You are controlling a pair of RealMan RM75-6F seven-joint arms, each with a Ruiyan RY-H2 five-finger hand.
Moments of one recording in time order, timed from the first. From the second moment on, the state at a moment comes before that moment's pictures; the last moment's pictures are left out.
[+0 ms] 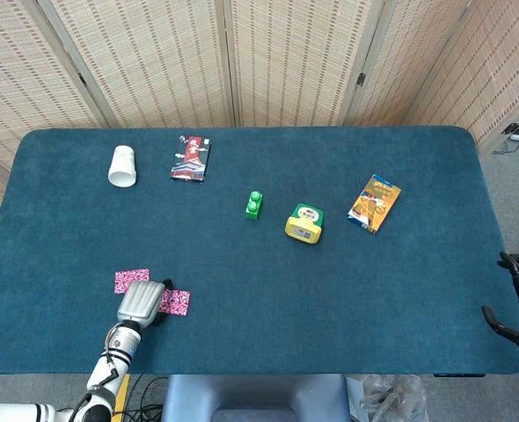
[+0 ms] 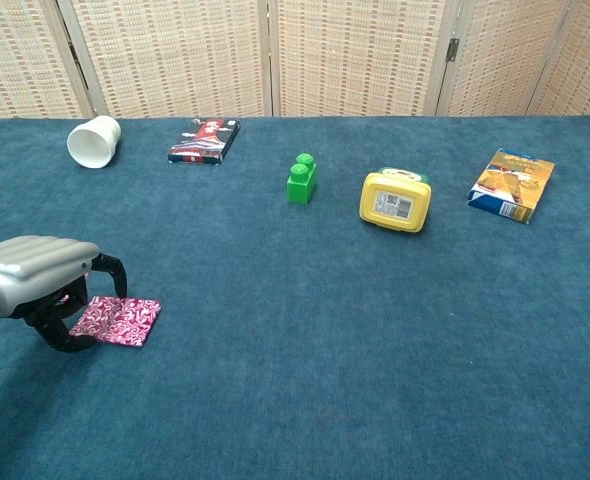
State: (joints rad) left arm -0.62 -1.57 -0.02 -1.75 0.77 1.22 0.81; right arm -0.01 -1.07 0.06 -1.52 -1.54 1.60 0.17
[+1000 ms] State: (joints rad) left arm -0.62 -1.45 -0.07 -1.69 0.75 1.19 0.75; right arm -0.01 -1.08 0.06 -1.52 -1.55 1.60 0.17
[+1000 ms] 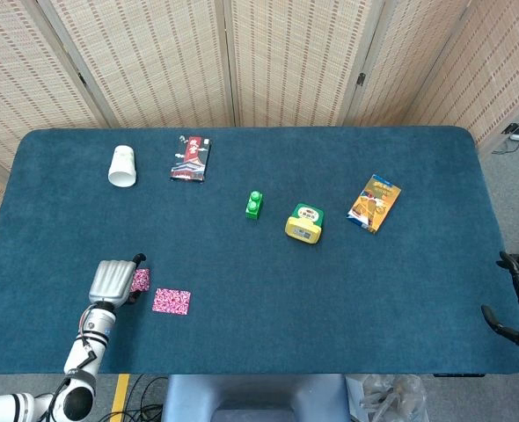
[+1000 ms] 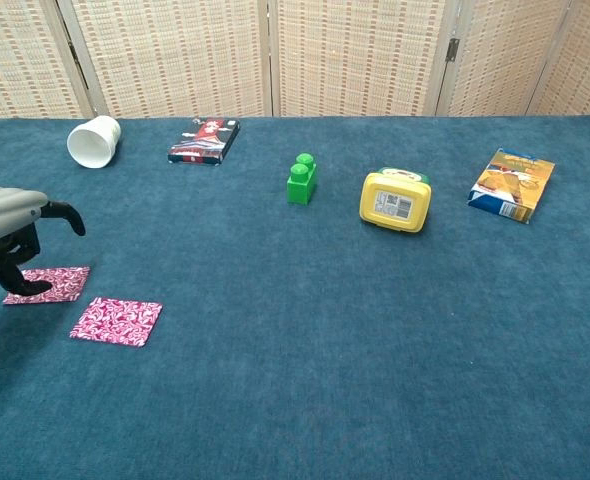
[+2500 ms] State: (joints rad) left arm -0.61 -1.51 -0.06 -1.53 0.72 1.11 0.70; right arm -0.01 -1.07 0.06 -1.55 -1.54 1.59 0.13
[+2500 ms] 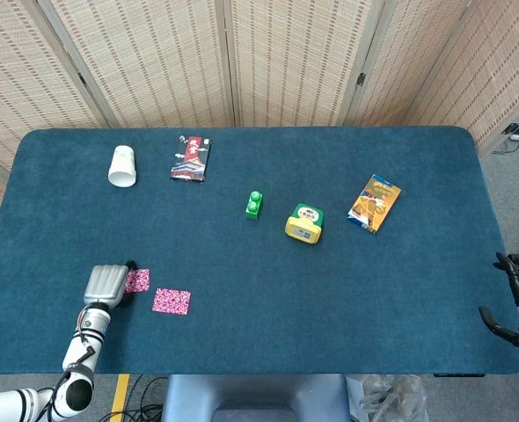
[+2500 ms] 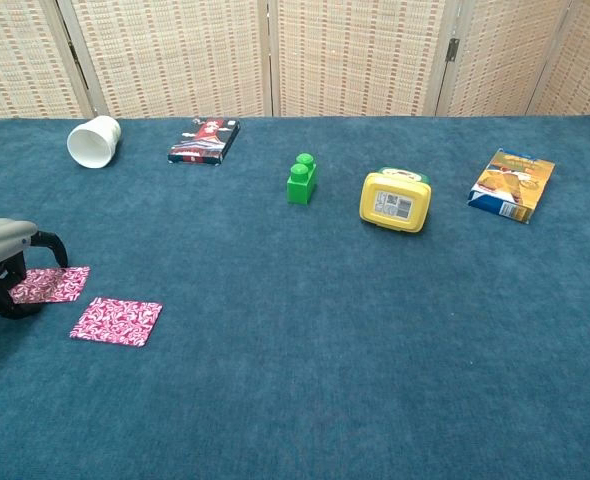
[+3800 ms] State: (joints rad) left arm -0.60 -1.42 -0.07 -1.68 0.83 1.12 0.65; right arm -0.01 -1.07 0.06 -1.55 -1.54 1.58 0.12
